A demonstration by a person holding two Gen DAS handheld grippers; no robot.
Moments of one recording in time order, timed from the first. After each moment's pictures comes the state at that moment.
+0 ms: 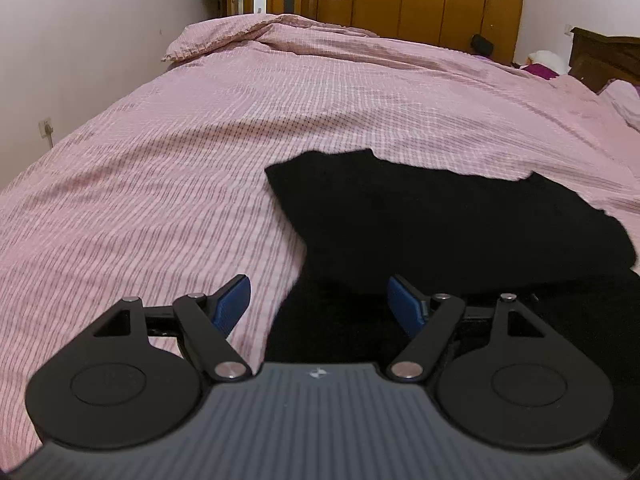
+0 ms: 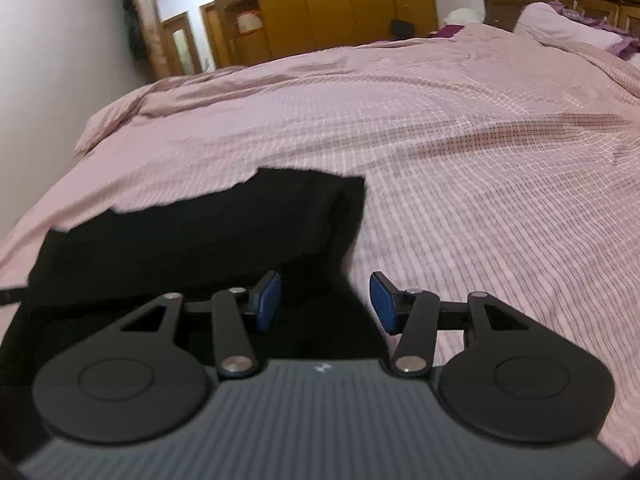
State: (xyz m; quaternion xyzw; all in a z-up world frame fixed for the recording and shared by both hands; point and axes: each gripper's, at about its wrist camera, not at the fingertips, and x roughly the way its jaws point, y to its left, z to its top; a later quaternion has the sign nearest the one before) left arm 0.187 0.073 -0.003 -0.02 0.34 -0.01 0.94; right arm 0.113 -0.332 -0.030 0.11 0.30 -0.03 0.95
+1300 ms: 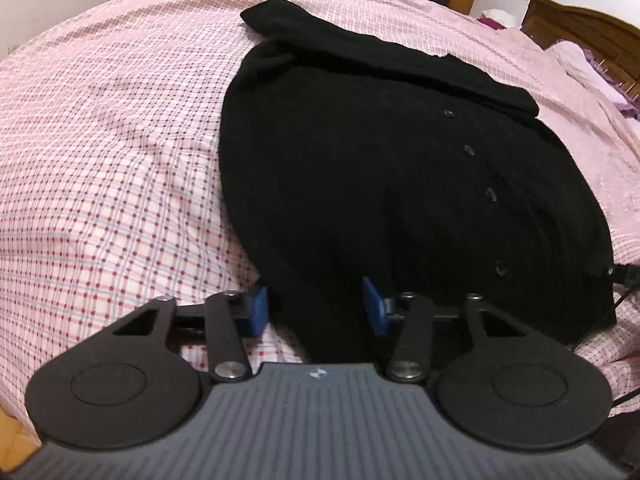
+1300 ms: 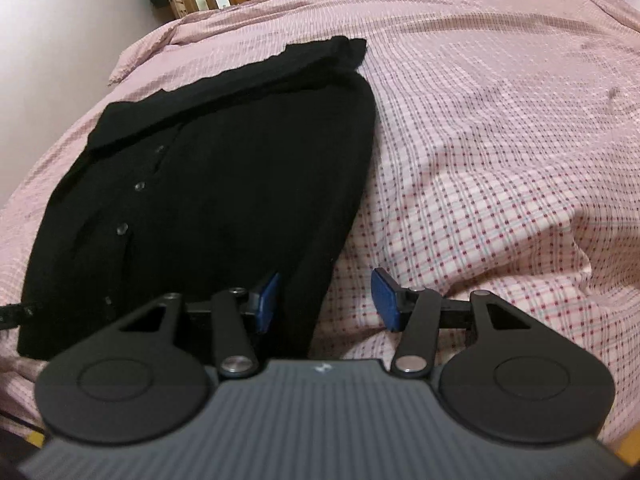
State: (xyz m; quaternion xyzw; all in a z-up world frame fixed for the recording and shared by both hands) left arm -0.005 0.079 -0.067 -0.07 0.42 -0.09 0.90; right arm -0.034 -0.315 -0.078 0.14 0.38 0.01 0.91
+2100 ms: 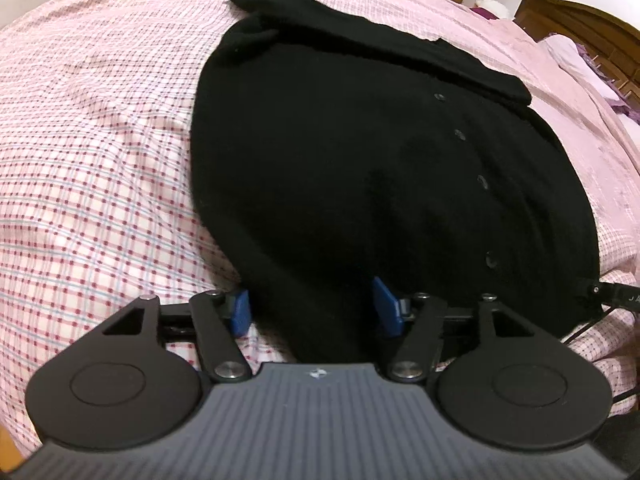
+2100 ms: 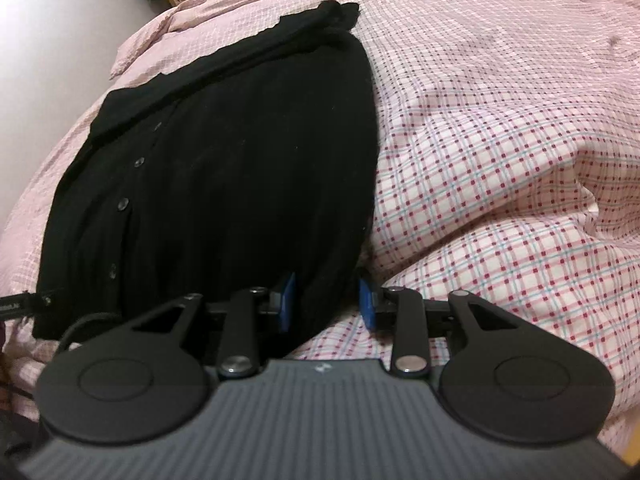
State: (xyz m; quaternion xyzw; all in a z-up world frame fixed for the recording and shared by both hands) left arm 0.005 0.064 -0.066 -0.07 0.44 -0.11 0.89; right arm -0.045 -0.325 -0.094 0.17 0.41 0.03 0.90
